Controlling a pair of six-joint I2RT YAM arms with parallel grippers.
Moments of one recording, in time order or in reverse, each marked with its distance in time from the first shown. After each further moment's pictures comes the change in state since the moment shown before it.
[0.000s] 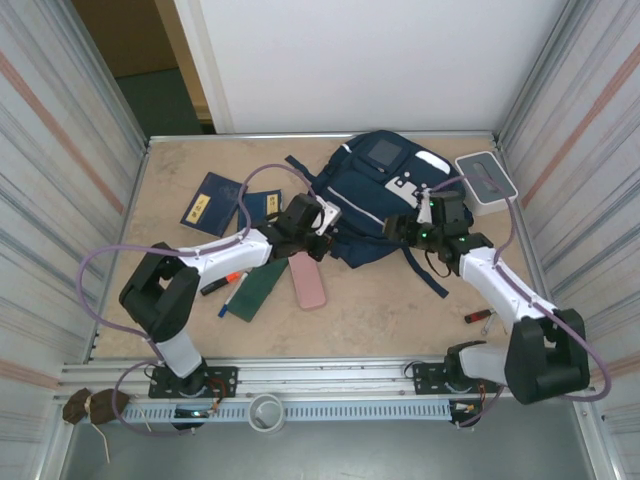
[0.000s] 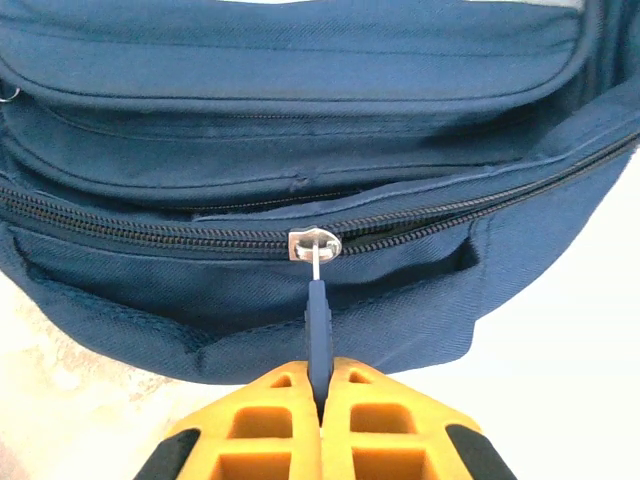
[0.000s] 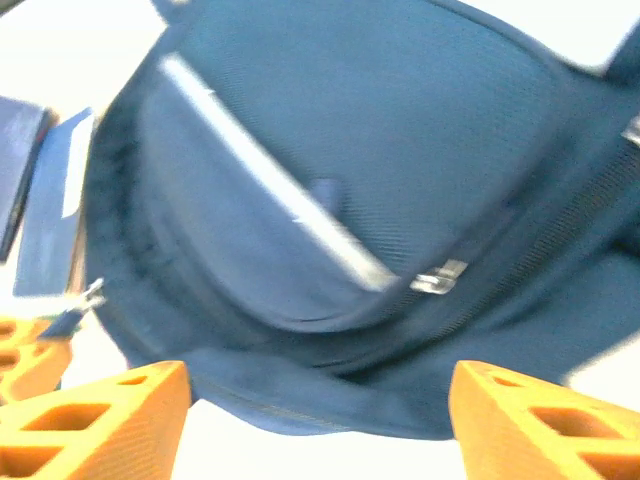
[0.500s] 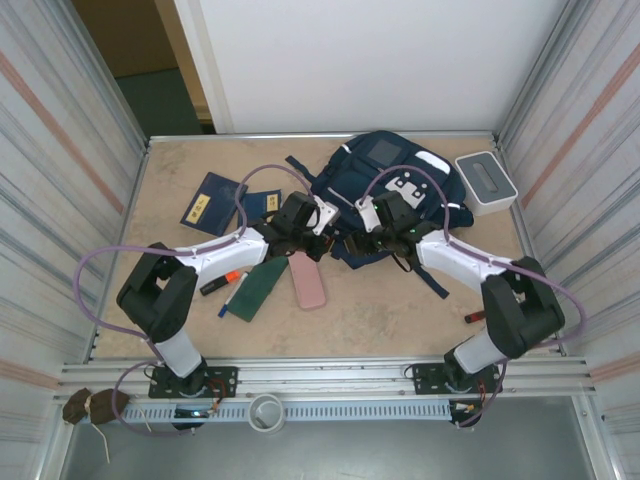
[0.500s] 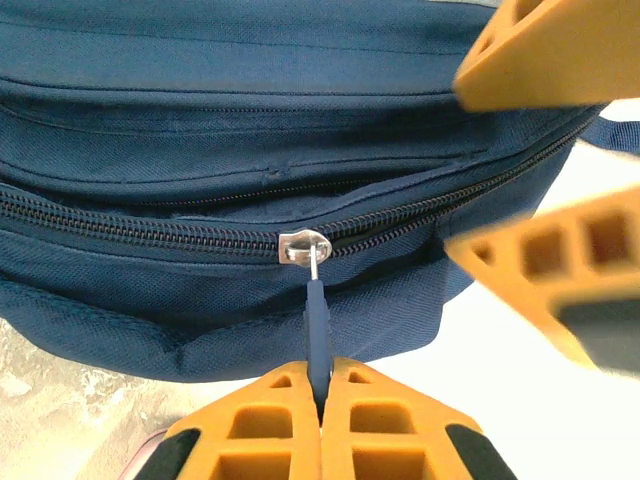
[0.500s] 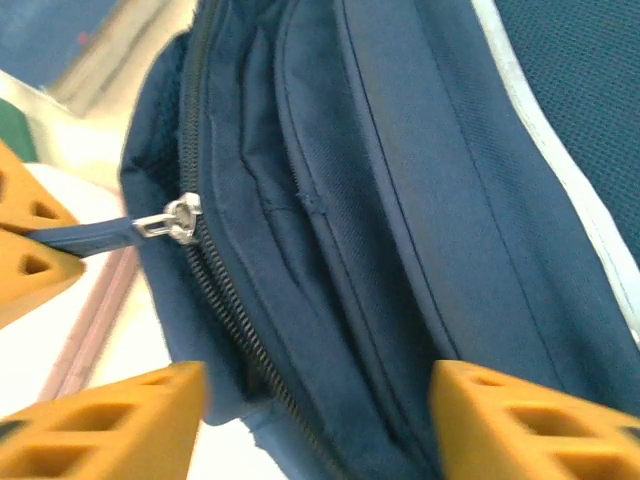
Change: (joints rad) left arm 0.022 -0.006 -0.011 0.001 0.096 -0.004; right arm 0.246 0.311 0.135 0.048 0.109 -0.386
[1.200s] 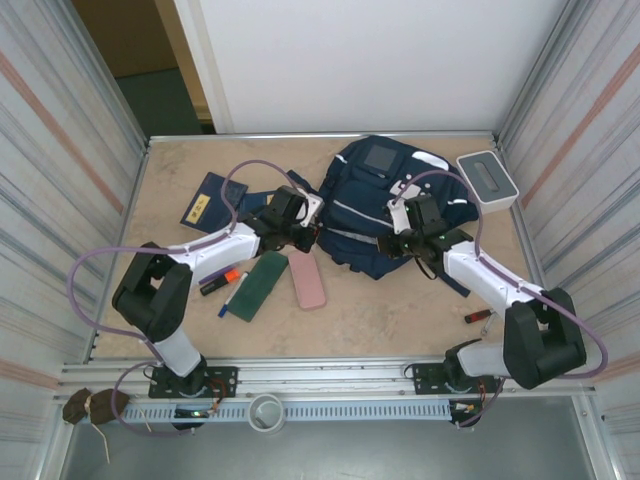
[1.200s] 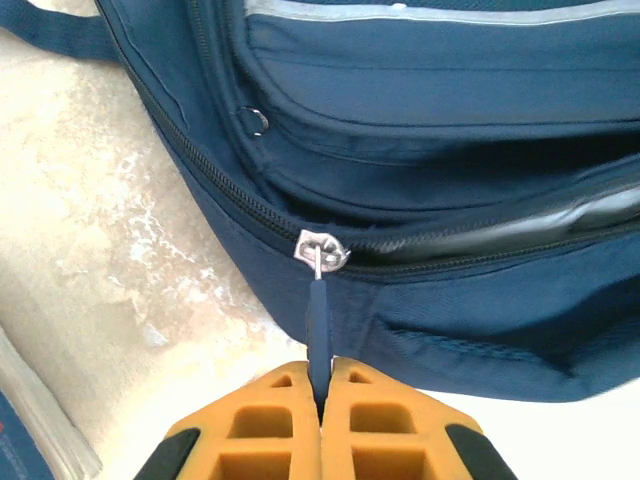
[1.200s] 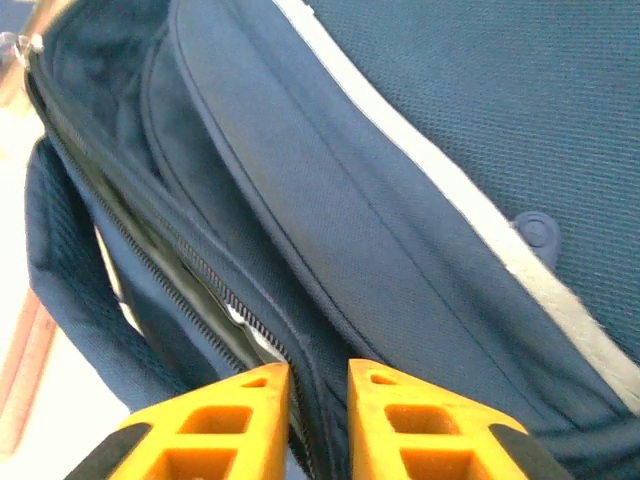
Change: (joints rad) left arm 0.080 -0.021 -0.003 -0.036 -0.069 -0.039; right arm -0.150 -0.220 -0.113 -0.096 -0.068 0.066
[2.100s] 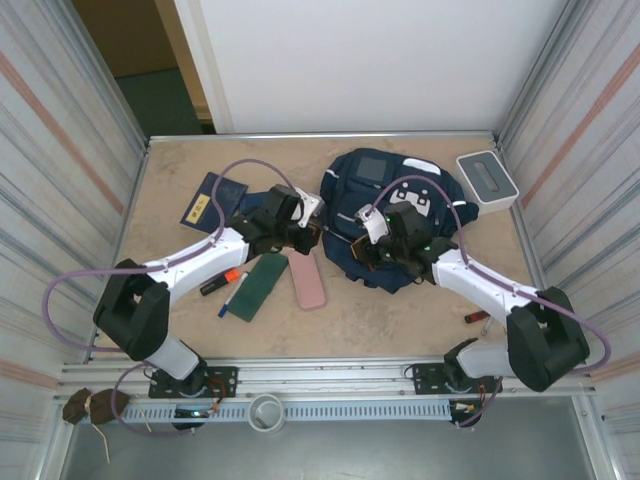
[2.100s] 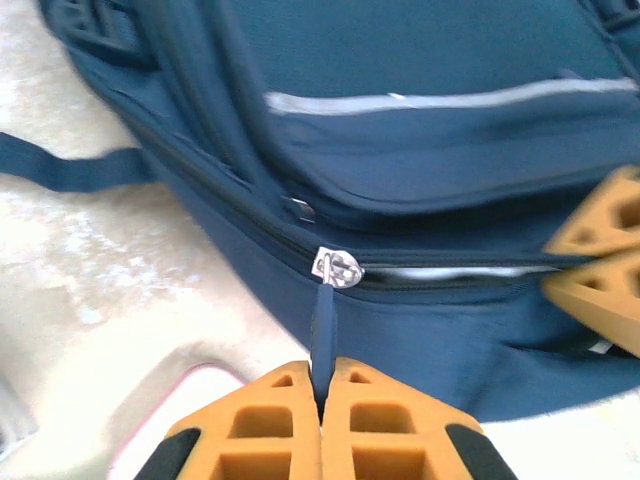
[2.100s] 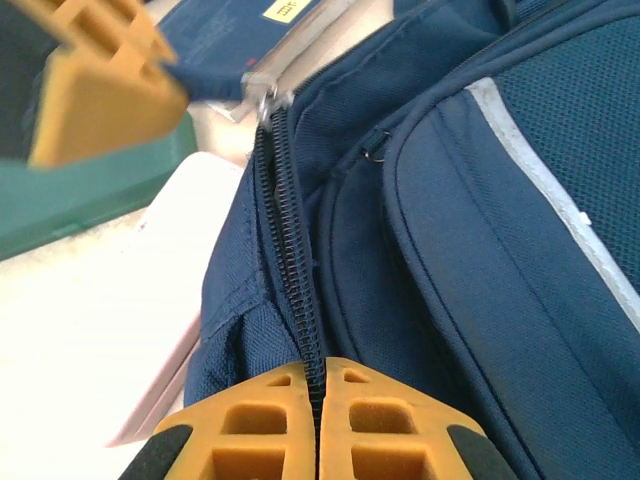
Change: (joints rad) left arm -0.013 -0.124 -0.014 -0.055 0.056 -0.061; right arm 0.162 -0.016 -0.045 0.149 -0.113 -0.092
